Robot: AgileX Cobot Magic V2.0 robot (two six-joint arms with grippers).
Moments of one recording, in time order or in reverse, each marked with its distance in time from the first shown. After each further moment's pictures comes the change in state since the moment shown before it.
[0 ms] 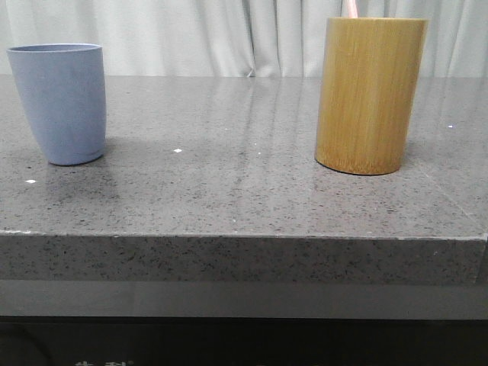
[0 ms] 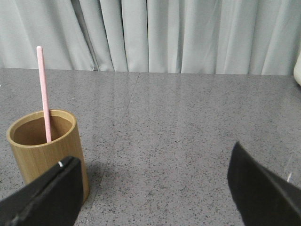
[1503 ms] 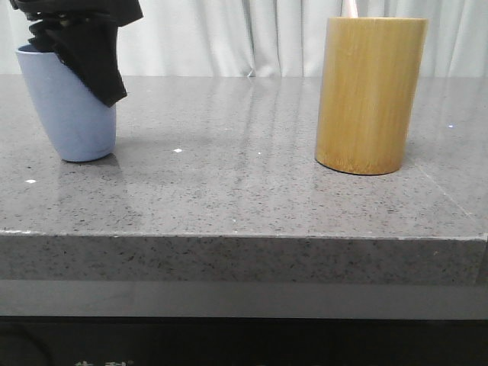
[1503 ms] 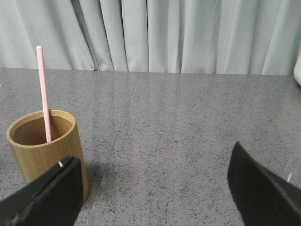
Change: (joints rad) left arm -0.040 0.268 -0.084 0.099 0.063 -0.016; right arm 0.000 0.000 0.000 0.000 0.000 0.000
